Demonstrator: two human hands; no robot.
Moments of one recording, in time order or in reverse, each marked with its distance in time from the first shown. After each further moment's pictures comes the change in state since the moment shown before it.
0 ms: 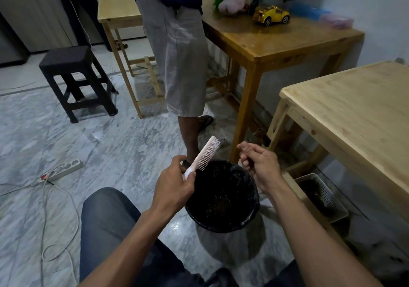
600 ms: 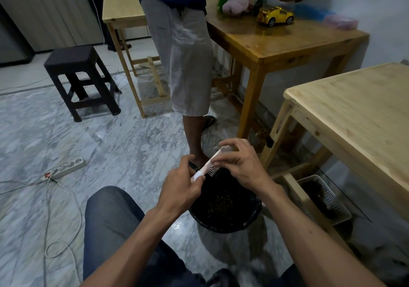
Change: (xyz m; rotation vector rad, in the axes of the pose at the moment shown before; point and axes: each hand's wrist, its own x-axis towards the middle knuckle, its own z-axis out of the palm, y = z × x) left_hand -0.004 0.005 0.000 0.002 -0.069 0.060; right_hand 0.015 0.022 0.016 -1.016 -0.236 -0.812
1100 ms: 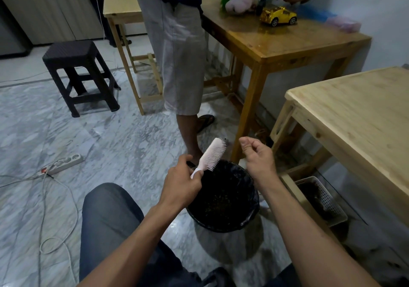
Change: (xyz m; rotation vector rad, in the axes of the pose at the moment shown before) left_hand 0.007 -0.002 0.005 -0.098 -0.014 -0.157; right_hand 0.006 -0.011 -0.012 0.579 0.282 0.670
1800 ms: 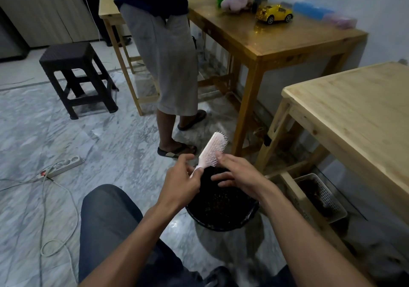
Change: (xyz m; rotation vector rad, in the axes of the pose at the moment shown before) left_hand -0.003 0.007 0.002 -0.162 -0.015 -0.007; right_hand -0.019 0.003 0.009 0.012 -0.542 0.407
